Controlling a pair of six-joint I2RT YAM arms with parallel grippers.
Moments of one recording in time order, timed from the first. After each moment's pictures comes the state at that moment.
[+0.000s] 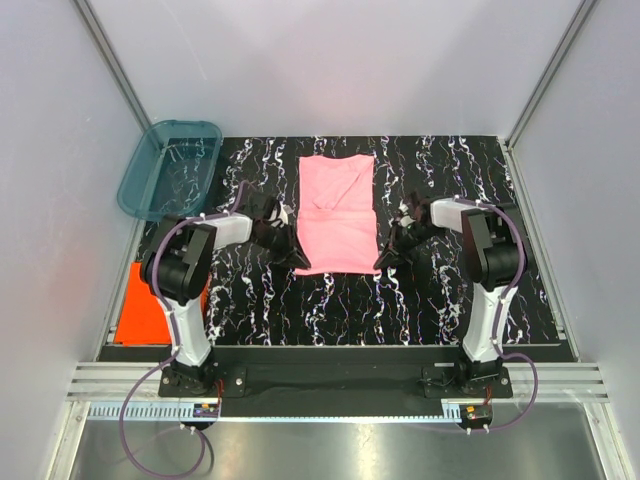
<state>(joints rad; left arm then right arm) -0.34 1.93 1.09 -0.34 0.65 -0.63 0.21 2.03 1.23 -0.64 -0.70 0.50</state>
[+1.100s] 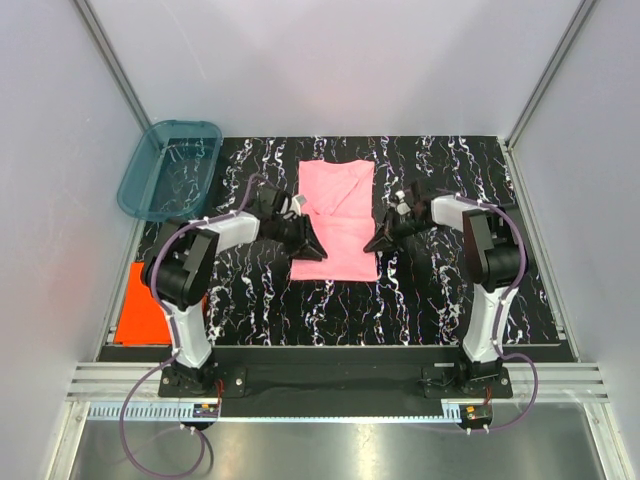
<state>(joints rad) -0.41 1.88 1.10 -0.24 0.73 -0.69 0.19 2.01 1.22 -0.49 -0.88 0.61</state>
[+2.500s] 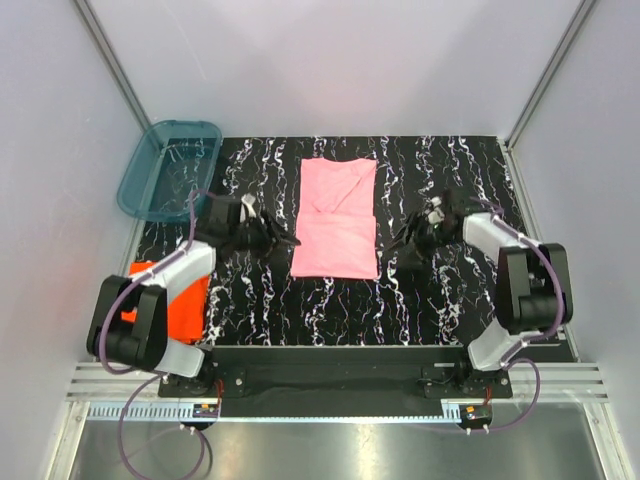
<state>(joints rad) -0.25 1.46 0.83 -0.14 0.59 -0.91 0.06 1.68 1.04 -0.58 -0.72 0.64</state>
